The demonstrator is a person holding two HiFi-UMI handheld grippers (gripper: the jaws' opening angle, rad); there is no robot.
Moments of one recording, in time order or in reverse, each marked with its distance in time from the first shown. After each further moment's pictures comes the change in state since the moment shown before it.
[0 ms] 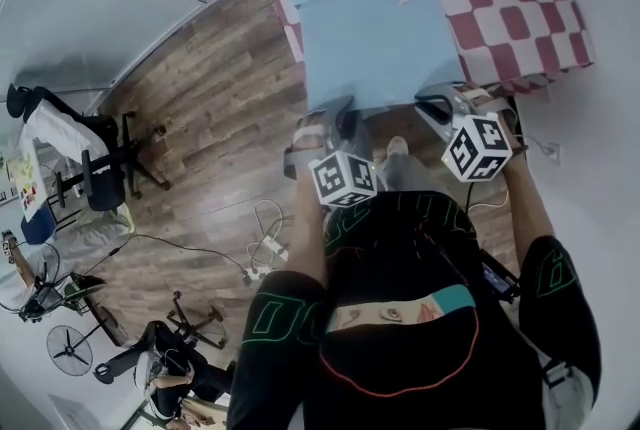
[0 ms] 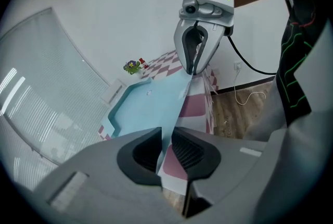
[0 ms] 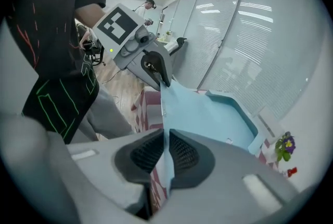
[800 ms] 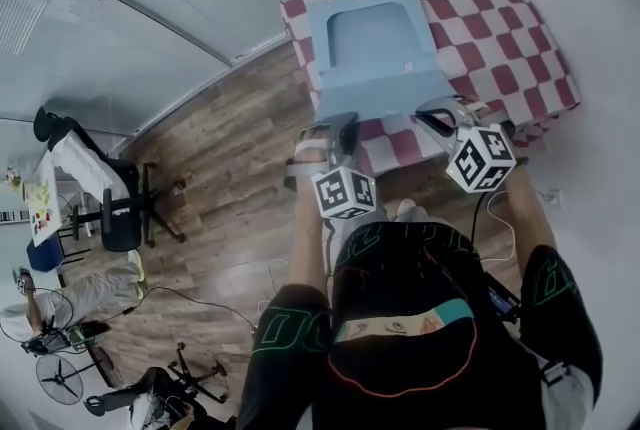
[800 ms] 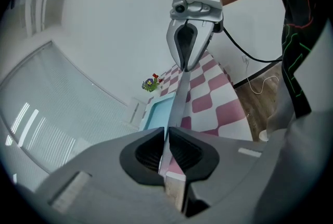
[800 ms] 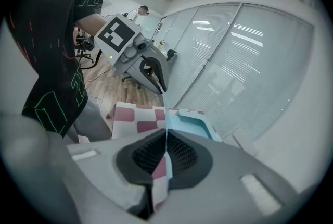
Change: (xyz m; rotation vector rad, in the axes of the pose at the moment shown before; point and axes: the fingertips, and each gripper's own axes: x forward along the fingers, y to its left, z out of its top) left arm -0.014 0.104 0.047 0.190 -0.093 0.160; right arm -0.045 -0.095 0.049 -0.075 -0.090 -0.203
